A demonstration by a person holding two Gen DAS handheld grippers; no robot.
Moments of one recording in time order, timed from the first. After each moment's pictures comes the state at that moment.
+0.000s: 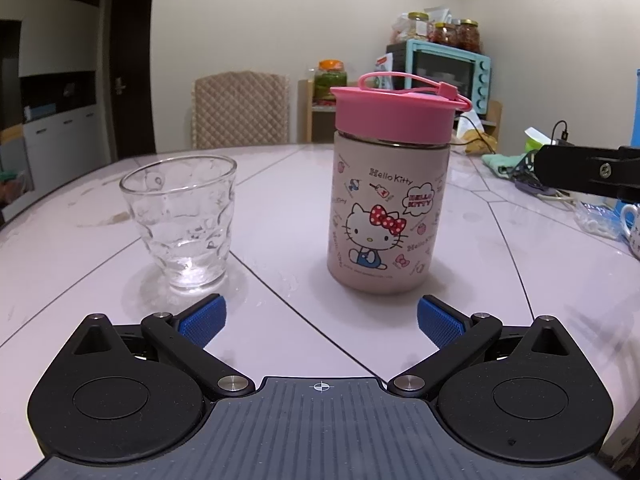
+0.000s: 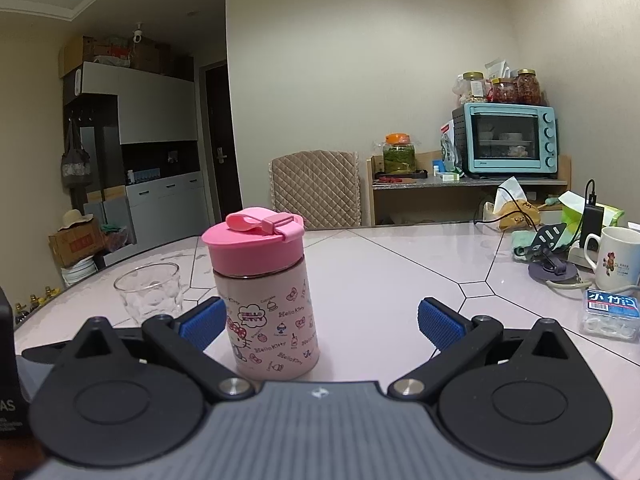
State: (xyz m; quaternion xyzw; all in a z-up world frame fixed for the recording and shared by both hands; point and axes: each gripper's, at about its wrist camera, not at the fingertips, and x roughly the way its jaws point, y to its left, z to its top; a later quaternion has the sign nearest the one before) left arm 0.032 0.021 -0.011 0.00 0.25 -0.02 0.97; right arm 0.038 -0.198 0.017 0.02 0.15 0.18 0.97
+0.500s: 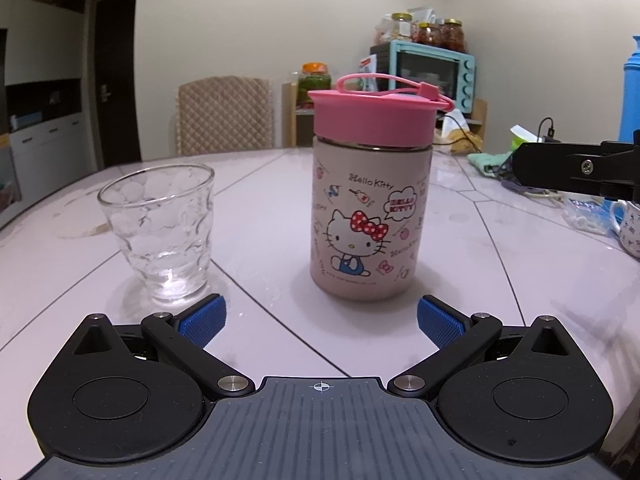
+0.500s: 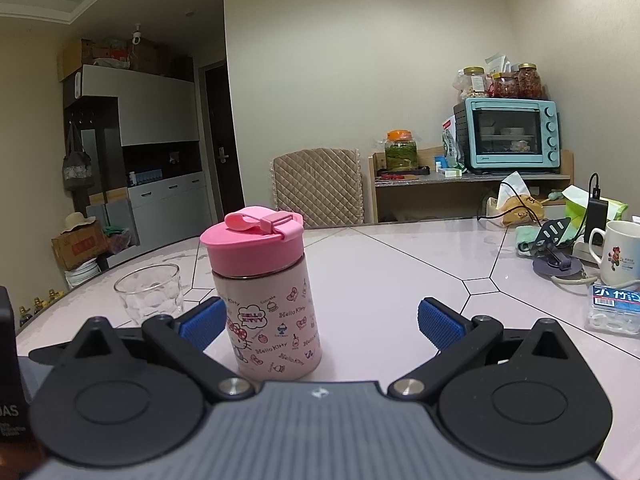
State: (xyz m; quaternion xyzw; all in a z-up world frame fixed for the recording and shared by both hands) left arm 0.038 0.016 -0.012 0.01 0.24 -0.04 0.97; right arm 0.042 -0.198 0.016 0.04 0.15 0.18 0.97
